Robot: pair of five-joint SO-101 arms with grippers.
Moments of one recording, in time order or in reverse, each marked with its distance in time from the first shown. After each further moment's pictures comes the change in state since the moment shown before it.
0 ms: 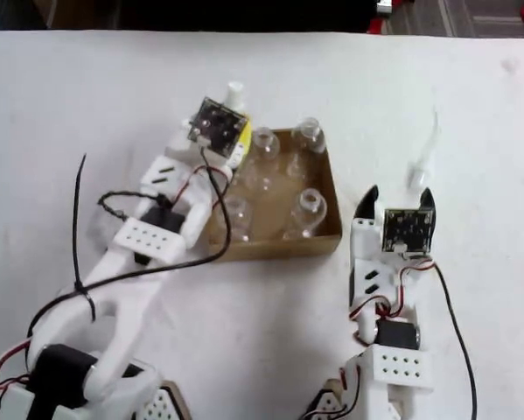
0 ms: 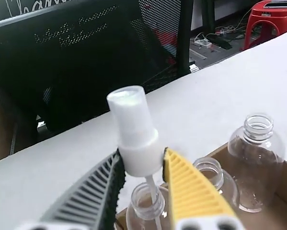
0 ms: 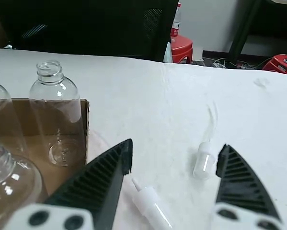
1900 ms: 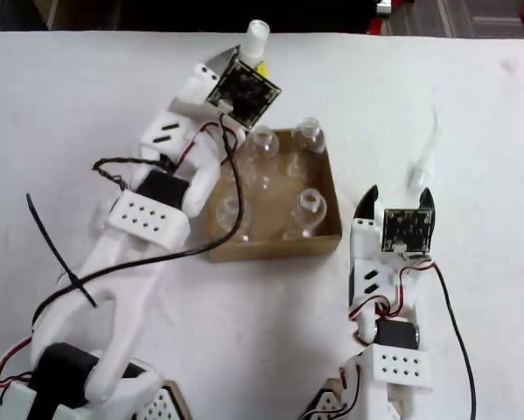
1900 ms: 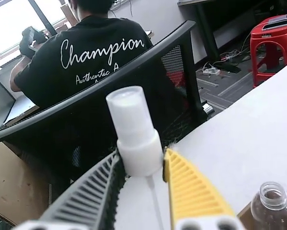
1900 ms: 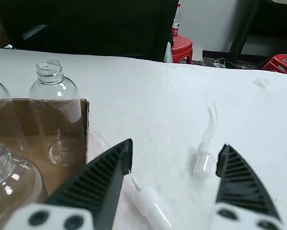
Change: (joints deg) left arm 2.3 0.0 -21.4 12.9 -12.0; right arm 0.0 0.0 0.0 0.0 0.0
